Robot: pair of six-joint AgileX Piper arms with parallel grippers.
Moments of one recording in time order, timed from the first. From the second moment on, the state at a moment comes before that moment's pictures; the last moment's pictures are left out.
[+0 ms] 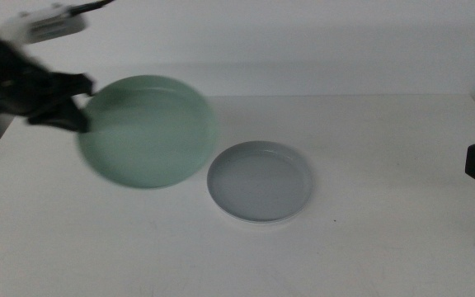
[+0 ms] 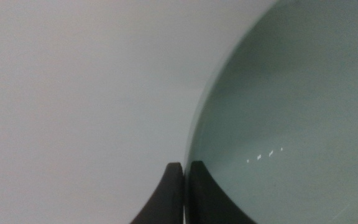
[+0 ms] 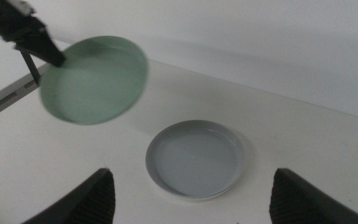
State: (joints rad) left arm 0.03 1.60 -1.38 -0.40 1.02 0.25; right arm 0.34 0.61 -0.81 0.40 0.64 -0.29
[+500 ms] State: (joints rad) left arm -0.29 2.02 -1.68 -0.43 0.96 0.15; right arm 0.34 0.61 -0.81 0.40 0.64 -0.29
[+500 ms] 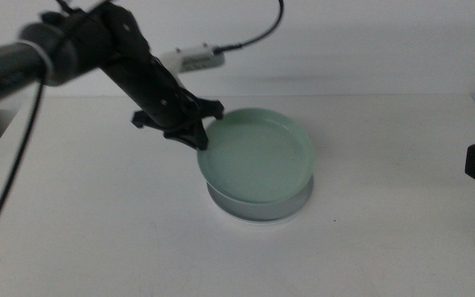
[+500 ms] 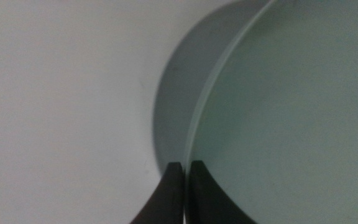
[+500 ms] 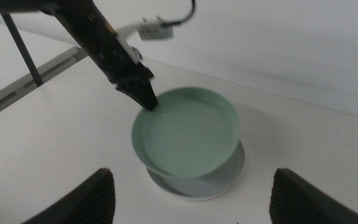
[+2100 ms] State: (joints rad) left arm -0.21 1.44 -1.69 -0.08 1.16 0.02; right arm 0.34 0.61 -0.81 0.40 0.64 -0.29
